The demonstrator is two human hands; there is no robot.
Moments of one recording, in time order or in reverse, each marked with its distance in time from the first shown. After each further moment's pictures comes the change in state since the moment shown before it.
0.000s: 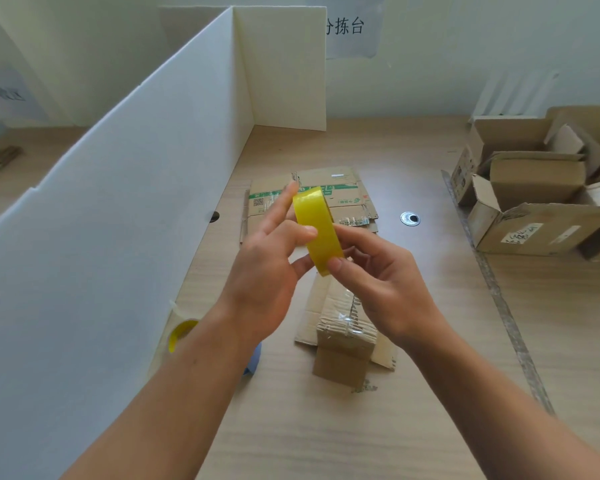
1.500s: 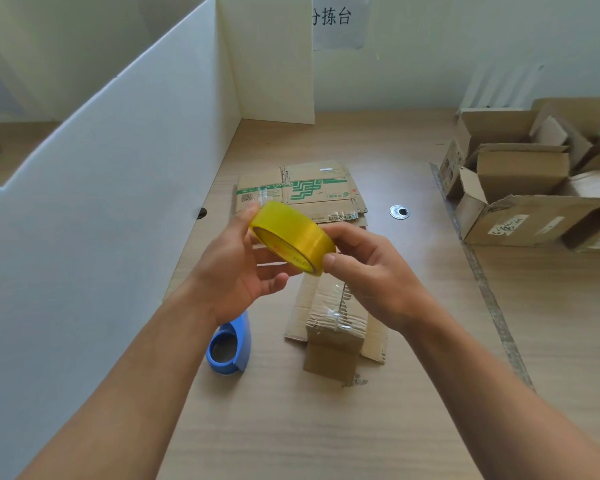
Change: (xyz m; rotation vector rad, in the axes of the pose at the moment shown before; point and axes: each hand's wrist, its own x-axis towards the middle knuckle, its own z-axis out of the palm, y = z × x) left_hand 0.019 -0.004 -0.037 0.053 0.084 -0.399; right_hand 0.011 0.012 -0.018 0.147 -0.147 0.160
